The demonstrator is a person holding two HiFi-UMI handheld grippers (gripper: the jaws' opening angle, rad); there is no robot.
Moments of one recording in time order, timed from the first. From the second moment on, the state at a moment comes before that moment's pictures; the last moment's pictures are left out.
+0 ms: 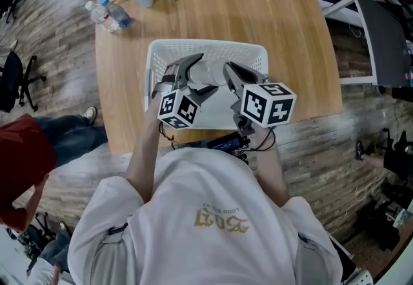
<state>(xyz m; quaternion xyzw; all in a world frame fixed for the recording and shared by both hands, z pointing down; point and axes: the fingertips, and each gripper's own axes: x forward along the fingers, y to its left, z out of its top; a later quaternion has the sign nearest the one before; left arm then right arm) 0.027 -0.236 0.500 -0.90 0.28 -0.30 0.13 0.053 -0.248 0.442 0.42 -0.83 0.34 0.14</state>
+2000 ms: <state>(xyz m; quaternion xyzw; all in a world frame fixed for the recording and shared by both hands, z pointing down) 0.026 -0.217 0.477 -0.95 0.25 -0.20 0.04 0.087 -0.246 0.513 0.47 -0.77 0.22 0.37</state>
